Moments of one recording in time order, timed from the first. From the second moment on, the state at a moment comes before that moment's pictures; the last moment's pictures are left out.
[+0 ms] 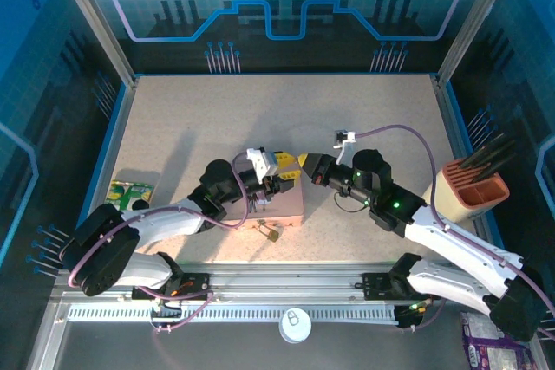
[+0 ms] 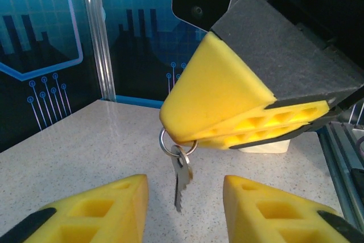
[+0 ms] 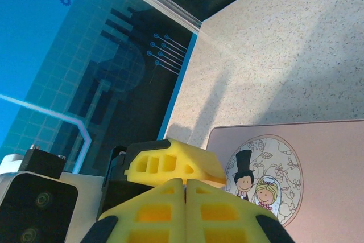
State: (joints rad) left arm -0.69 1.34 0.51 0.90 0.44 0.00; right arm 0.75 0.95 0.71 0.01 -0.09 0.95
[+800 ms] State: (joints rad) left arm -0.69 1.34 0.52 0.88 0.45 0.03; right arm 0.77 0.93 0.71 0.01 -0.08 0.96
